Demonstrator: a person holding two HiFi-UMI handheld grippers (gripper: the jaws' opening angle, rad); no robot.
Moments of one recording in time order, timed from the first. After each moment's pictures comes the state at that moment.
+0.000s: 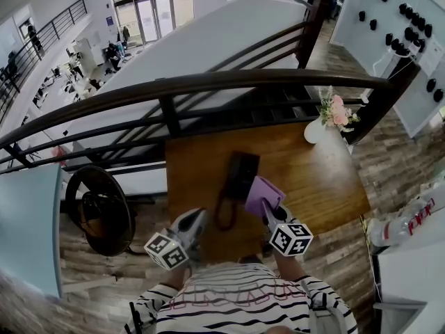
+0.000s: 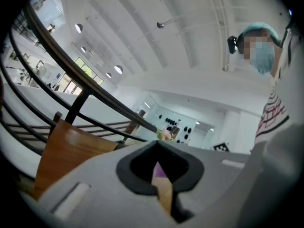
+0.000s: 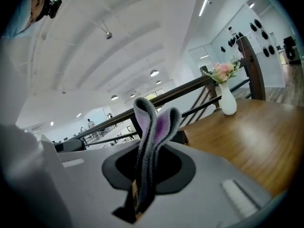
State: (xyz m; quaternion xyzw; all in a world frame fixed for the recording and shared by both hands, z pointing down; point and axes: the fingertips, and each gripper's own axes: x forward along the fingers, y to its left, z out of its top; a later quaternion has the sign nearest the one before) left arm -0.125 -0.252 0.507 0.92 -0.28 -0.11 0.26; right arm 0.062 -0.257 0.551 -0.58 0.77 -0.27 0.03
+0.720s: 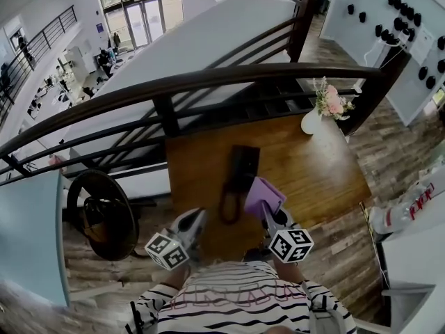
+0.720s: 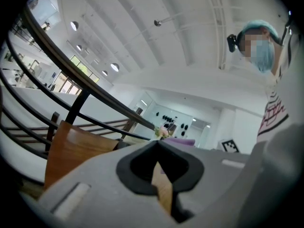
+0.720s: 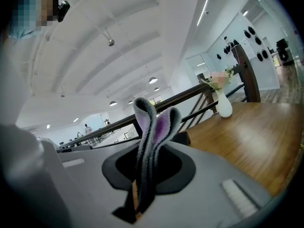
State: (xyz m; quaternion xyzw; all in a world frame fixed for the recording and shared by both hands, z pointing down) left arm -0.154 -0.230 0.509 0.93 -0.26 -0.09 0.25; right arm 0.026 -0.212 0.531 -0.61 0.75 -0.25 0.06
